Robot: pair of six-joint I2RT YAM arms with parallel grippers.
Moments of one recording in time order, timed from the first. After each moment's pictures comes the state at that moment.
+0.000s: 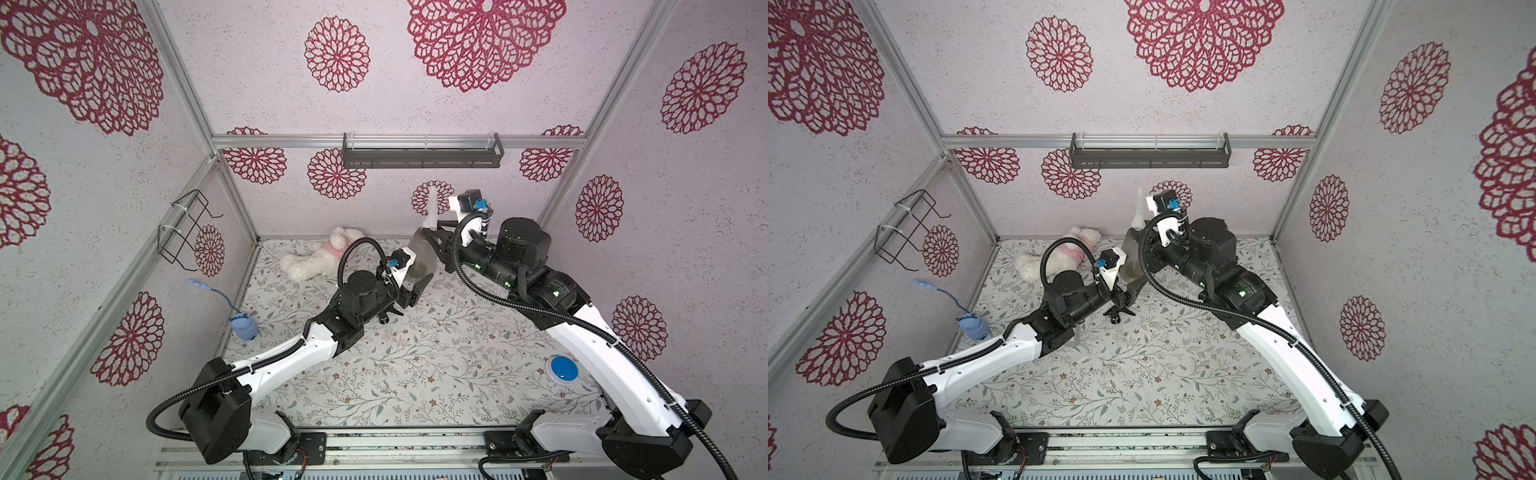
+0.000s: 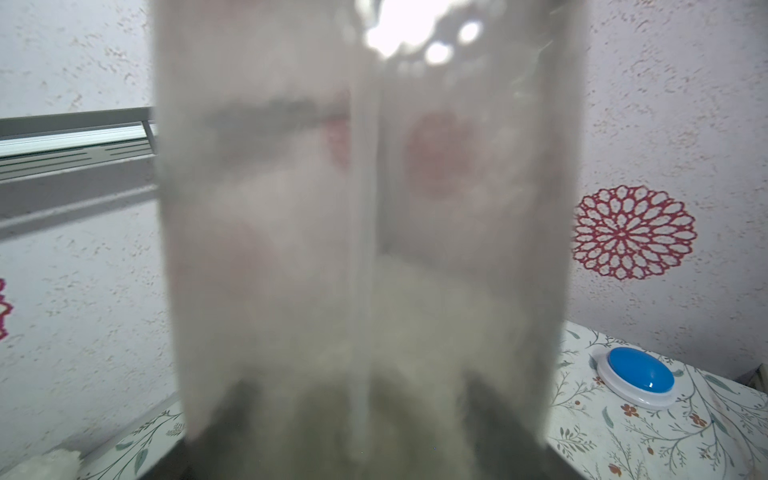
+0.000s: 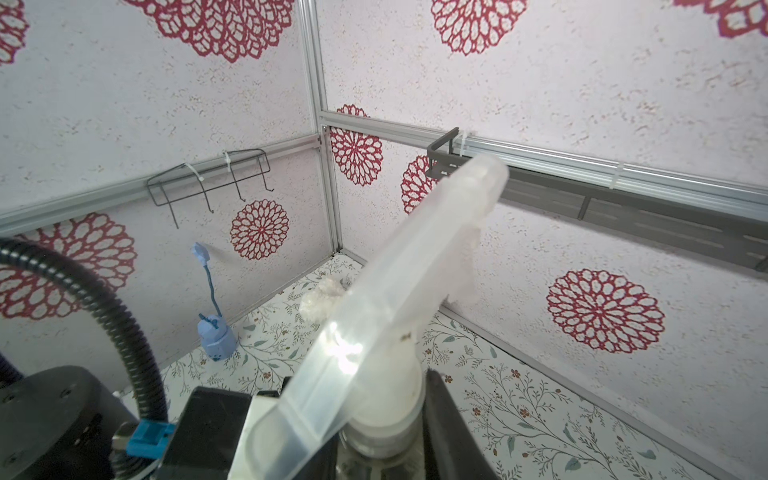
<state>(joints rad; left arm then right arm) -0.76 1.42 1.00 0.42 0.03 0.09 0.72 1.27 1.56 -0.35 -0.01 0.07</state>
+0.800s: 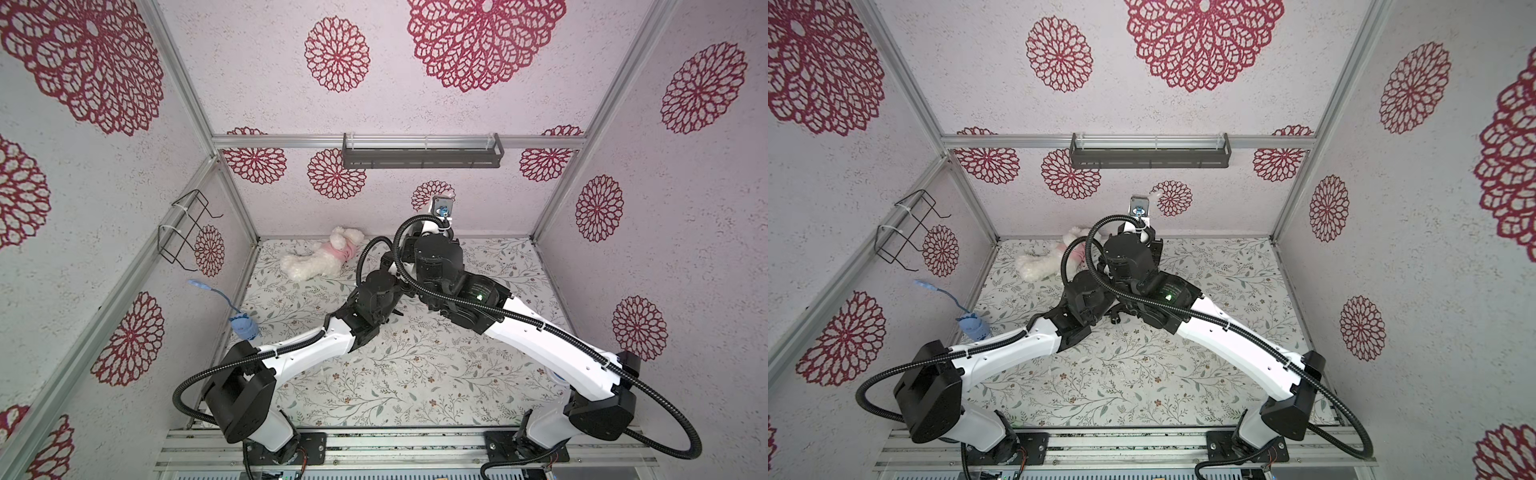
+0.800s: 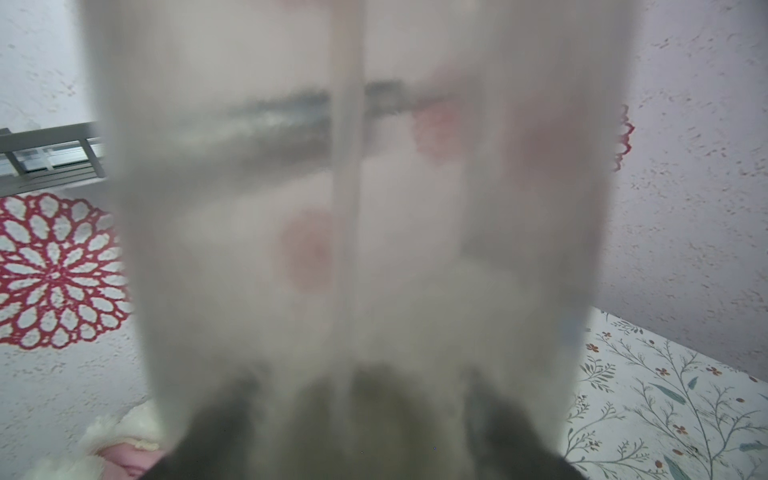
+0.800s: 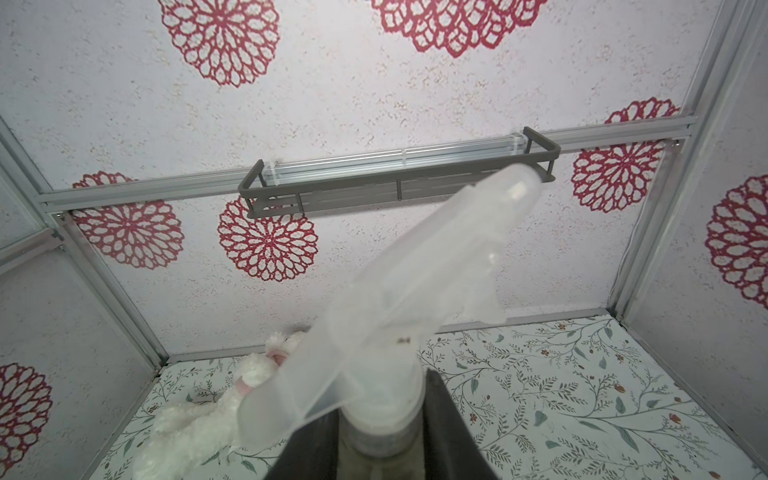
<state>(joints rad) -0.82 1.55 1.06 0.51 -0.31 0.16 1.05 1.55 1.75 -0.32 1.02 0.26</state>
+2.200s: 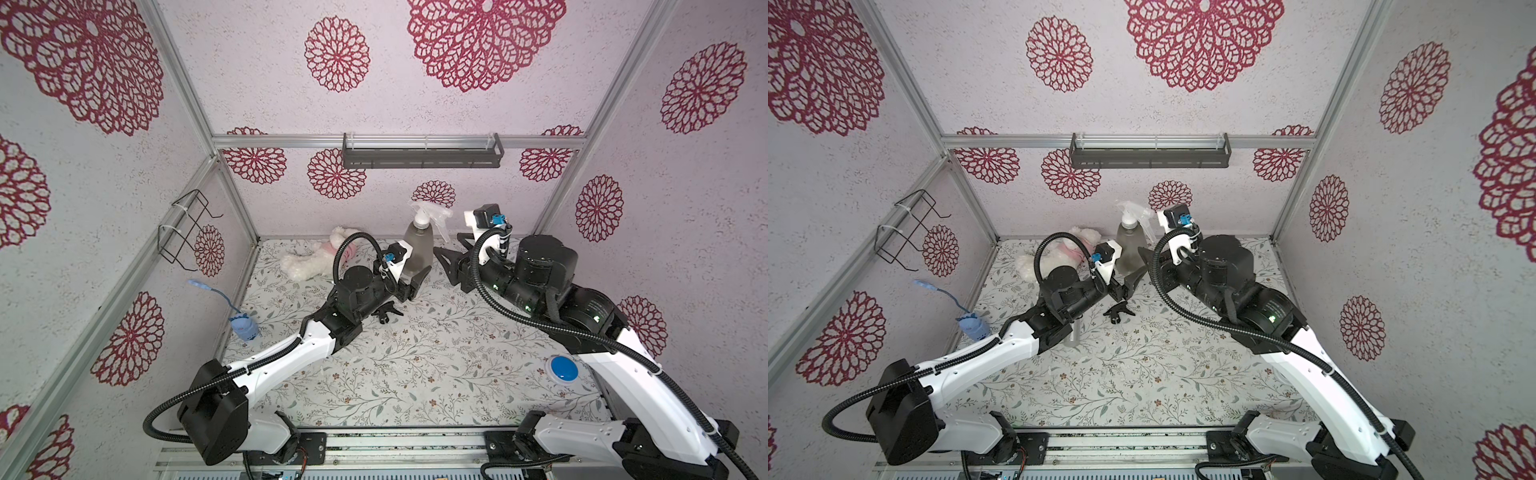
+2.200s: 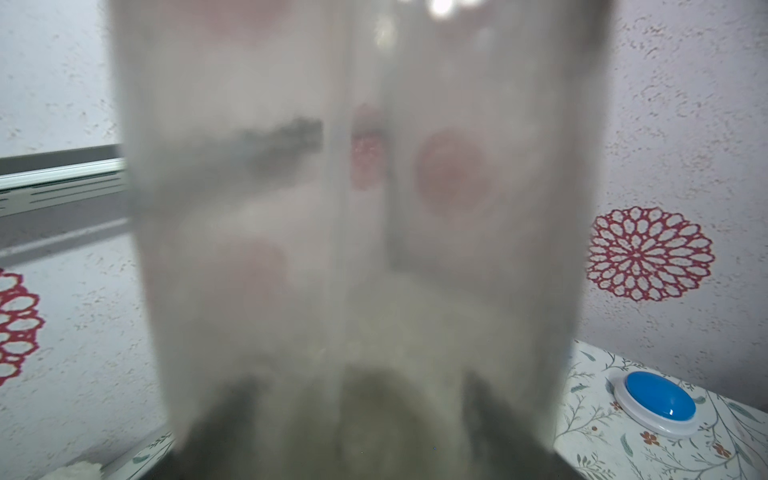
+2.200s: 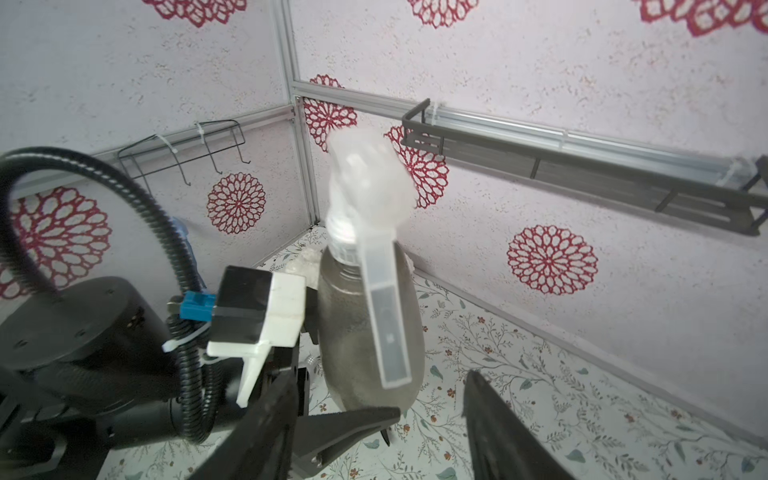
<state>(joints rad) -0.74 1.41 1.02 0.42 0.05 0.08 0.82 1.16 1.66 -0.64 0.12 0.03</state>
